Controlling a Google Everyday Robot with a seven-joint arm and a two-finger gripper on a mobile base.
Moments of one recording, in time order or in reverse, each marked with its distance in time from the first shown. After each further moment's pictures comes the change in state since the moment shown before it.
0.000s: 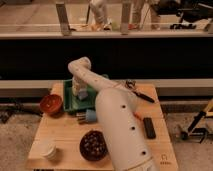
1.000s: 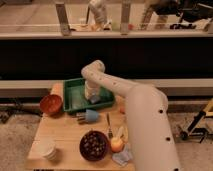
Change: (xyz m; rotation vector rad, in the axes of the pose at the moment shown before) arm -0.081 0.076 -0.033 -0.083 0.006 0.161
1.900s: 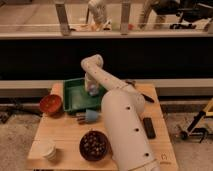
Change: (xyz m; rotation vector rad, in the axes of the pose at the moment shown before) arm 0.079 -0.023 0.035 0.043 -0.014 0.032
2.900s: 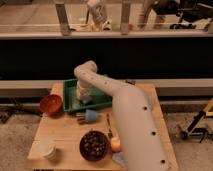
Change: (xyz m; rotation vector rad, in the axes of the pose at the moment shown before) arm -0.063 -0.021 -0.022 0.039 0.025 -0.140
